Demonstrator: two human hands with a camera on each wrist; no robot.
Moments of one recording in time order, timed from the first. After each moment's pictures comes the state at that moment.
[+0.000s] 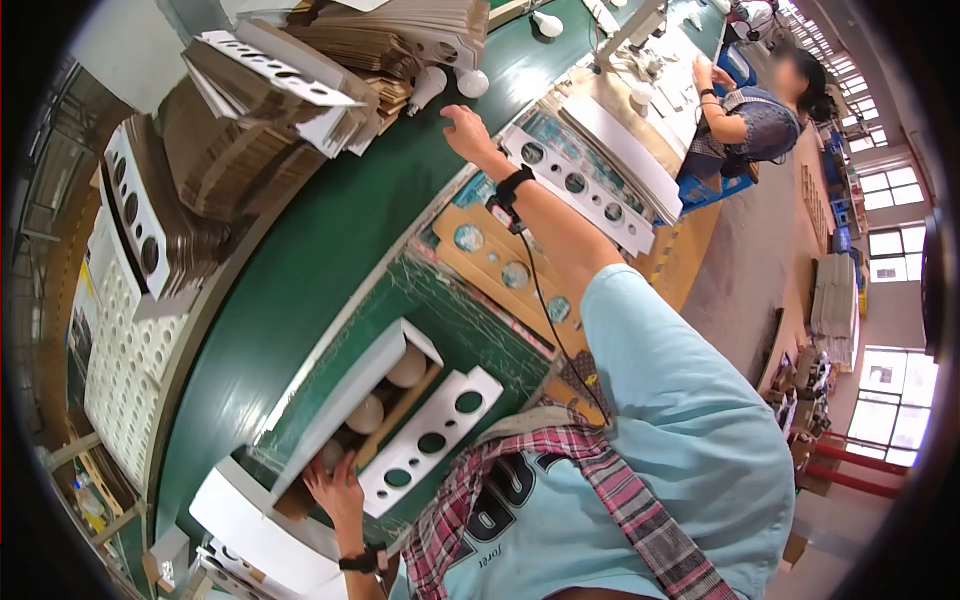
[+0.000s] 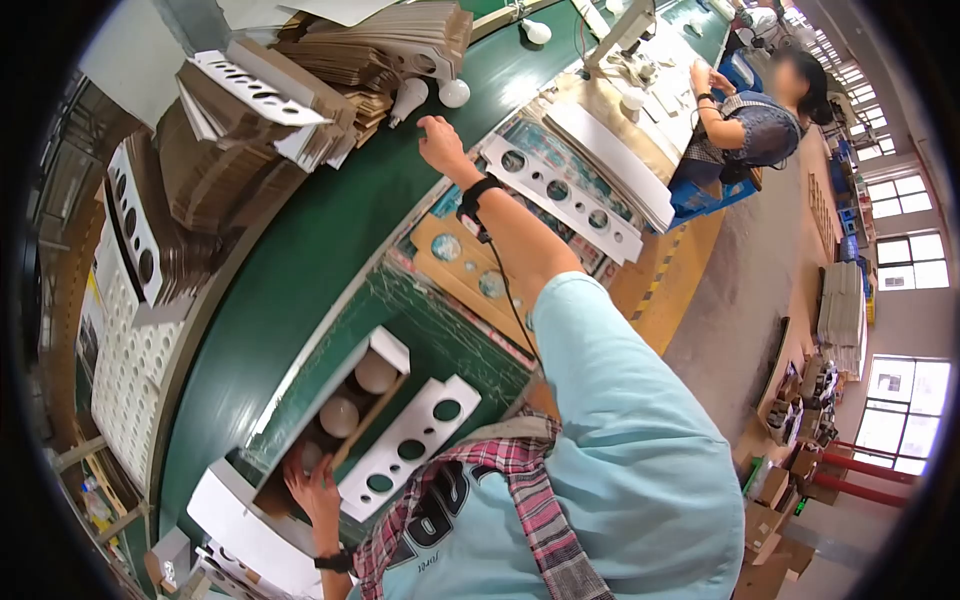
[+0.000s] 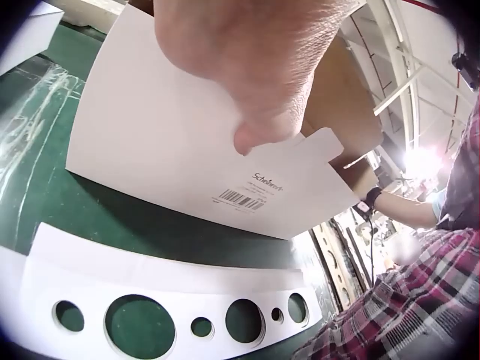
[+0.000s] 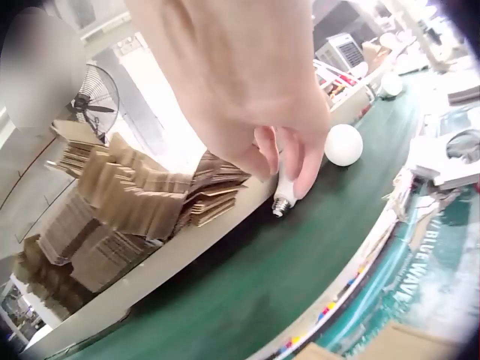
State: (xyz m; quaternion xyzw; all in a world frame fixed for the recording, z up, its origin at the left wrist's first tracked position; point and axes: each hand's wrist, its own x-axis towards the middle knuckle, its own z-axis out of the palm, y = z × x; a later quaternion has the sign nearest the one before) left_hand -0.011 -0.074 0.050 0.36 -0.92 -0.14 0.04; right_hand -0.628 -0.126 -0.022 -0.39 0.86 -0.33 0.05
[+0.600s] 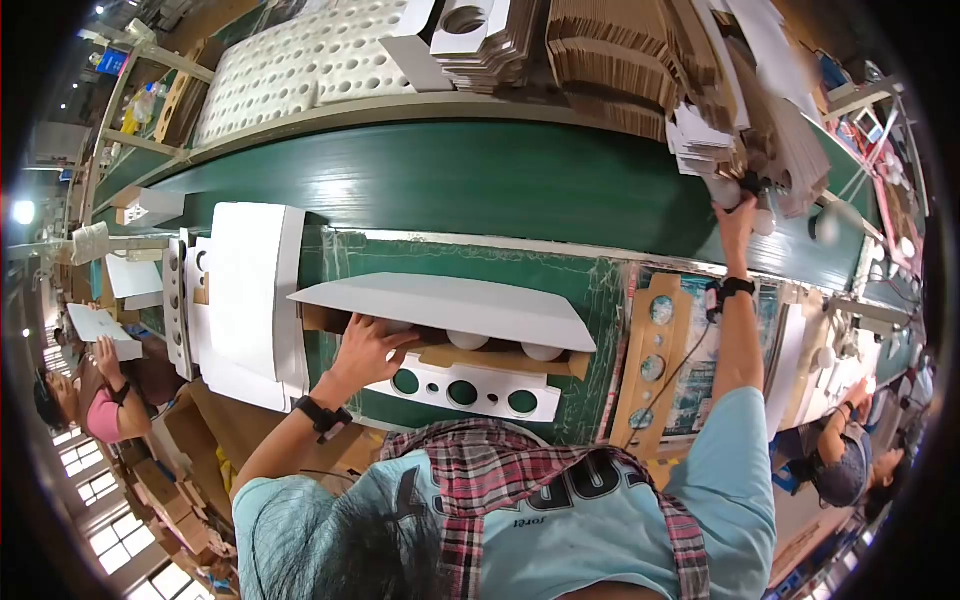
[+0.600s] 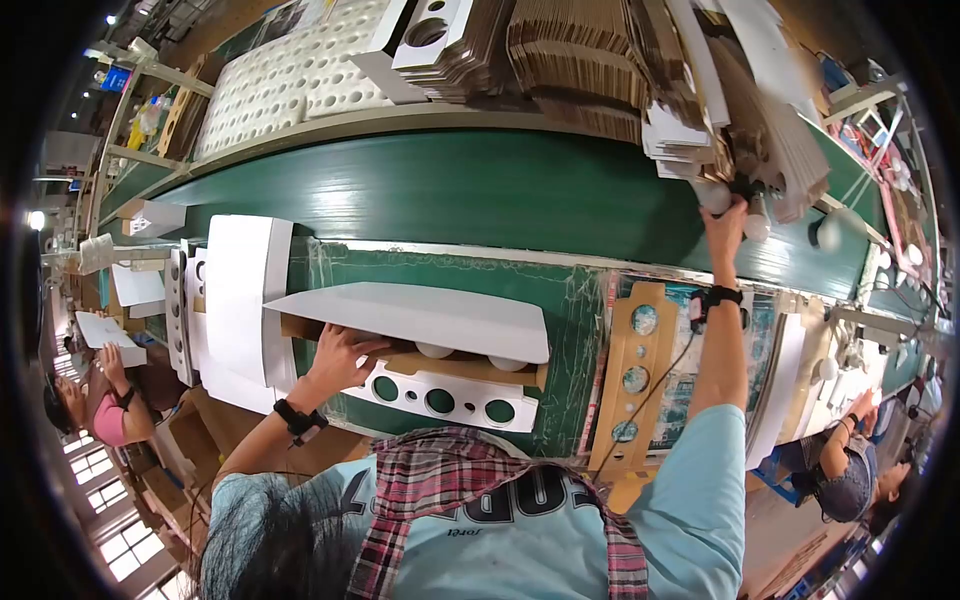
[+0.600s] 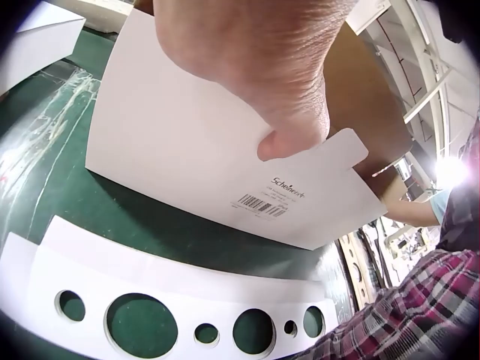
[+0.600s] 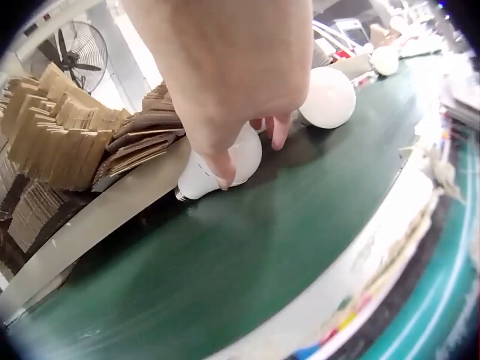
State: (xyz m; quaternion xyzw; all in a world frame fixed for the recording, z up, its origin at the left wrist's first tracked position) left_hand -0.017 -0.069 0.059 0.44 -0.88 -0.17 0.01; right_hand -0.679 -0.178 -0.079 -0.50 0.82 -0.28 0.01
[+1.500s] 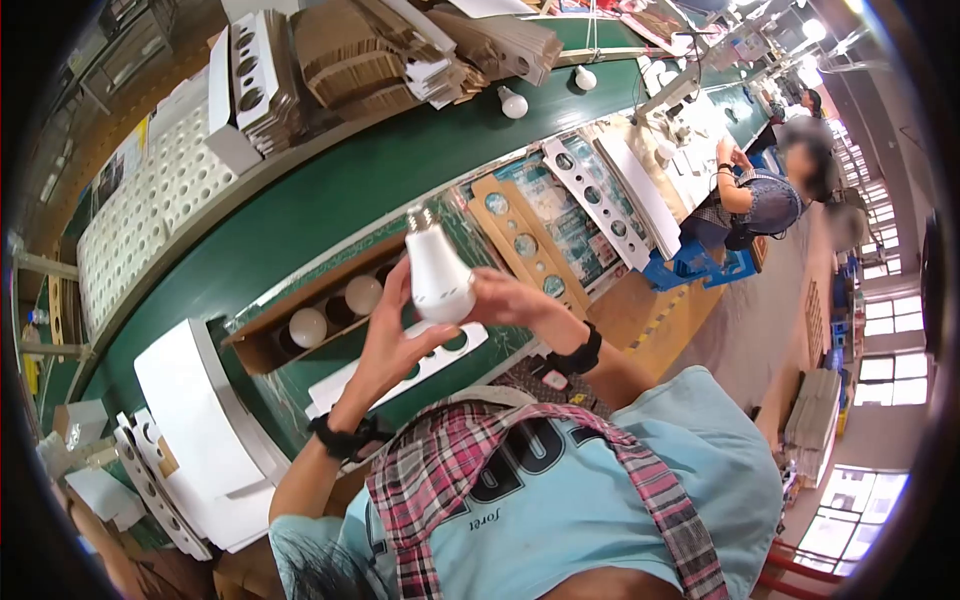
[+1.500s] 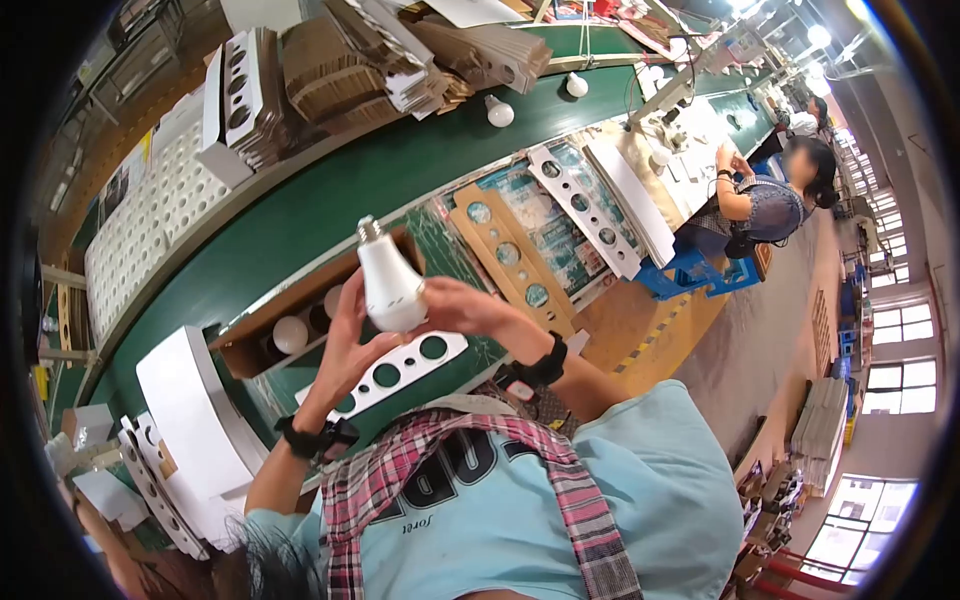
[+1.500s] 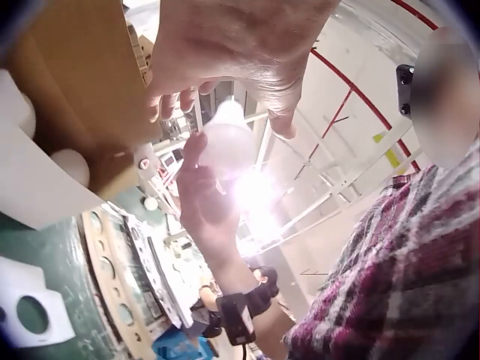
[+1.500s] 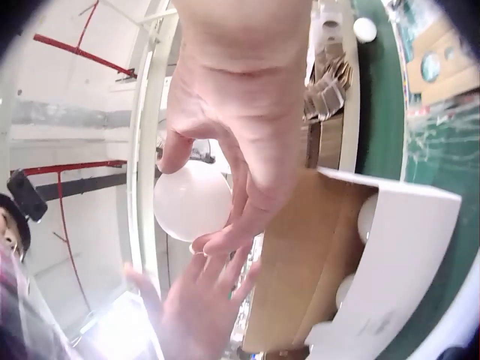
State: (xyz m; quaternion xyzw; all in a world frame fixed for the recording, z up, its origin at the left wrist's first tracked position) left_hand -0.140 -0.024 0.169 0.21 -0.67 -0.68 0.23; right_hand -0.329 0.069 0.118 -0.20 0.26 -0.54 0.77
